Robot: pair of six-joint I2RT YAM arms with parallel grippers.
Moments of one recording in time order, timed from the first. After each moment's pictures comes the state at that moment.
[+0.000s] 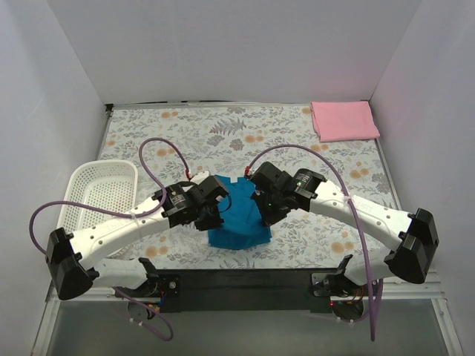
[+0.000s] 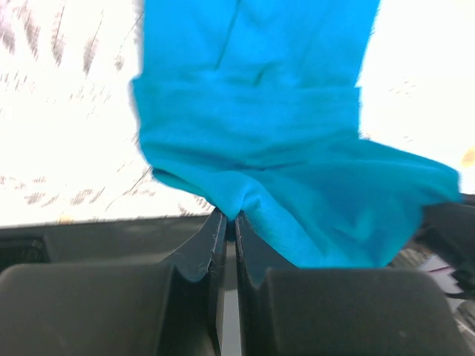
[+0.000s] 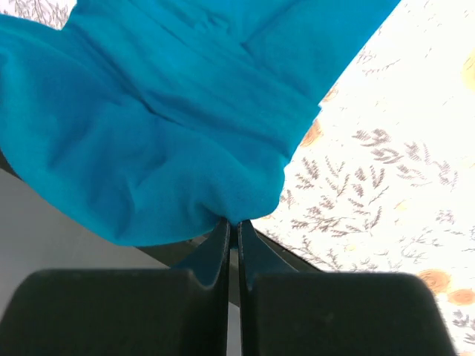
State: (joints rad) left arm -1.01 1.21 1.04 -0.98 -0.21 -1.16; right arm 1.02 1.36 1.19 -0.99 -0.03 0.43
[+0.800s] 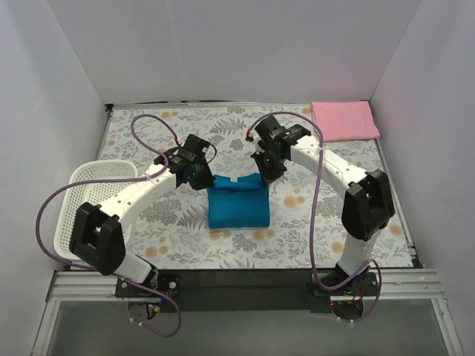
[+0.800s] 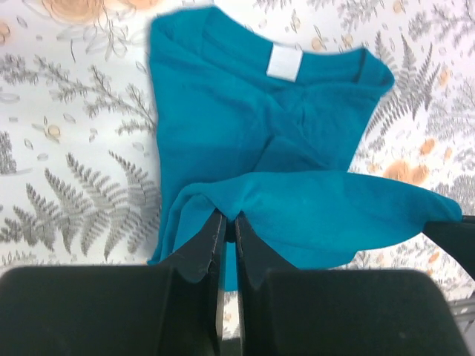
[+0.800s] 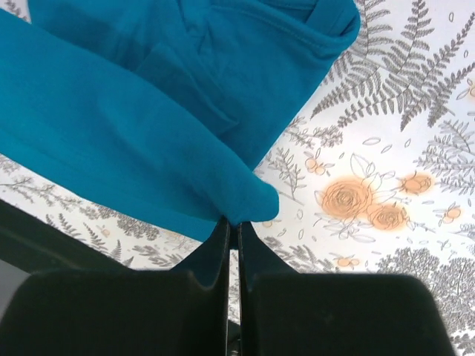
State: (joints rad) left arm -0.56 1.46 1.15 -0.69 -0.09 -0.86; right arm 0.65 1.77 1.56 -1.00 -0.15 0.12
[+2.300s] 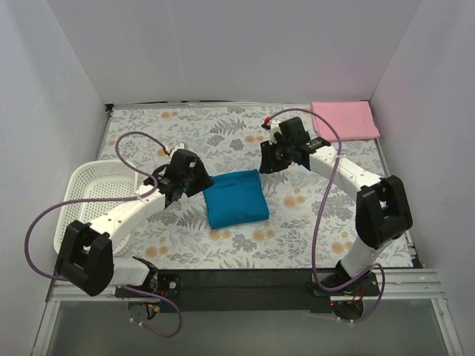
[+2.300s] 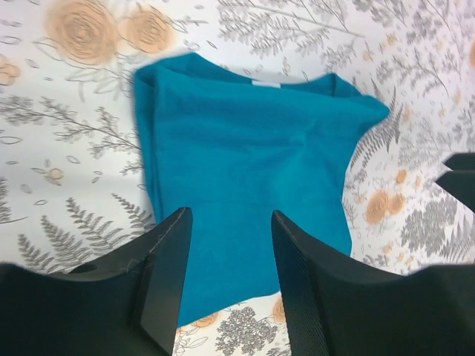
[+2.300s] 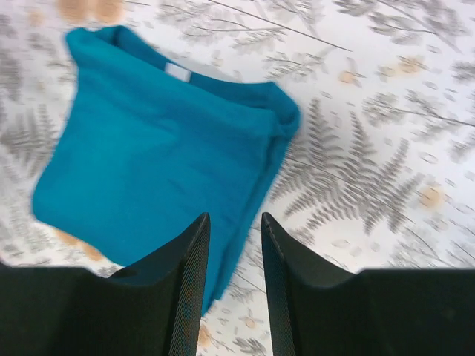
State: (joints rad) left arm -0.50 1.33 0.88 -0.36 -0.13 -0.86; right arm 0.51 1.69 1.31 -0.50 -0.26 0.12
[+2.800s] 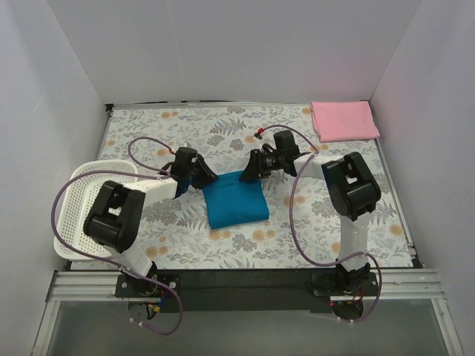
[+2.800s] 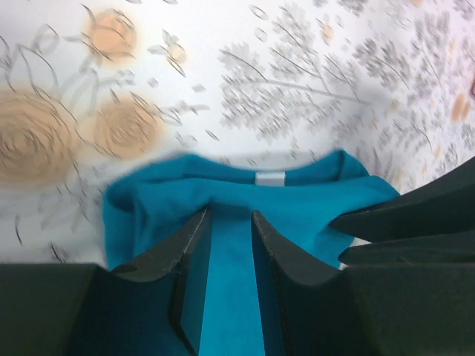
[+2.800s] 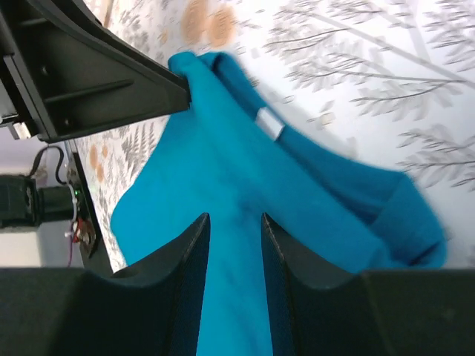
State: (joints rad) left arm -0.40 1.63 0.82 0.09 0.07 -0.91; right arm 0.46 1.99 1.18 0.11 -0.83 0.38
